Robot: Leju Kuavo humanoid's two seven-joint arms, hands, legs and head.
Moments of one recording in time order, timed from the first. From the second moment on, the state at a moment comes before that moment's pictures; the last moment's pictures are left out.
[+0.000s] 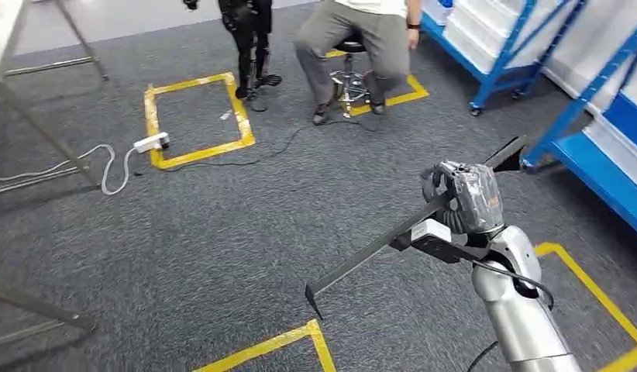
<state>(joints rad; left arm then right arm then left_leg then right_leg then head) -0.07 -0.05 0.35 -0.20 -0.56 0.17 0.04 -0.41 -0.23 0.28 -1.36 0.75 -0.25 -0.45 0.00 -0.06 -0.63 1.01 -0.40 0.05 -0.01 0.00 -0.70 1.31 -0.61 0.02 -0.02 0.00</state>
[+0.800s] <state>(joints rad) -0.06 -0.04 0.33 -0.20 -0.58 0.17 0.05 -0.42 -0.22 0.29 -1.37 0.75 -0.25 -0.45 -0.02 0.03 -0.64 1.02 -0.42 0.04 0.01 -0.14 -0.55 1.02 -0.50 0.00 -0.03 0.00</state>
